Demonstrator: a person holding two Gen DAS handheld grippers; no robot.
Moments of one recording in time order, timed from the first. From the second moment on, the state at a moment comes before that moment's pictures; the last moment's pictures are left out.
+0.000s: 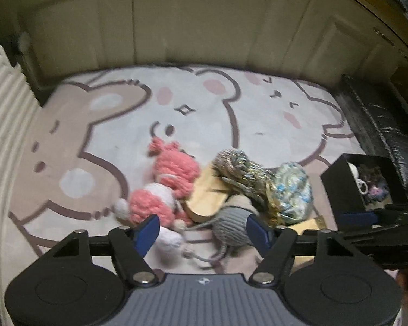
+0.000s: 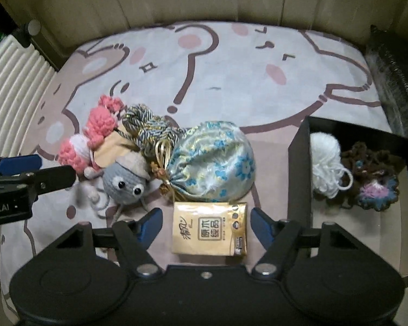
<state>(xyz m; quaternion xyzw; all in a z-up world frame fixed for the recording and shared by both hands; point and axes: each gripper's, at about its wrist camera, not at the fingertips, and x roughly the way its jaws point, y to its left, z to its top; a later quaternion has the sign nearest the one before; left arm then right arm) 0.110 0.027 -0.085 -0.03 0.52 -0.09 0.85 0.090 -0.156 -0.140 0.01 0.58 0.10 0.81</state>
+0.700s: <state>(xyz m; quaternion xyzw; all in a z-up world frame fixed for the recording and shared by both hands) 0.133 0.004 -0.127 -0.09 0.59 -0.10 0.79 0.093 -0.133 -0.174 -0.10 0.60 0.14 0.78</state>
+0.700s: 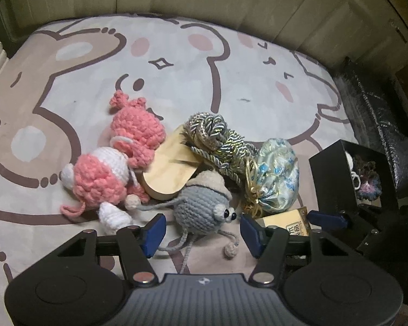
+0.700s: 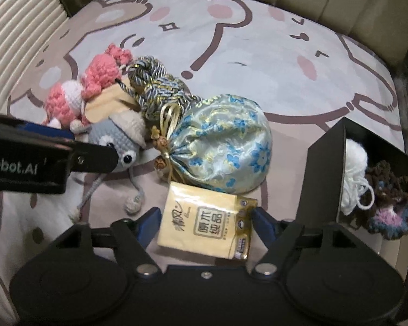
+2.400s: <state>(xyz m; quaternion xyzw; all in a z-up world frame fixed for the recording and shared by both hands) 0.130 0.006 -0.117 -0.12 0.58 -0.06 0.80 0.086 -0.154 -0.131 -0.07 0.54 0.17 0.82</state>
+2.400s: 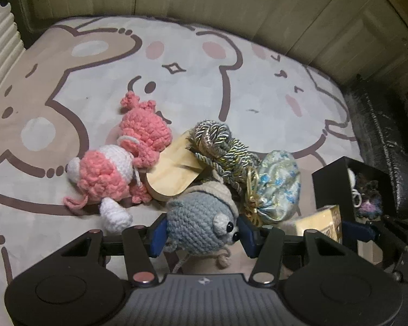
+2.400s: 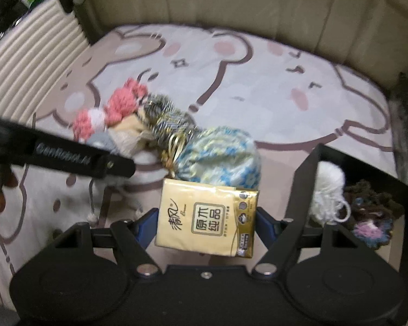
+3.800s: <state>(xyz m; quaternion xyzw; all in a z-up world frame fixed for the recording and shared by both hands) 0.073 -0.004 -0.030 -0.01 0.47 -0.02 0.88 0.053 -0.179 -0.049 -0.01 0.45 0.07 0.89</state>
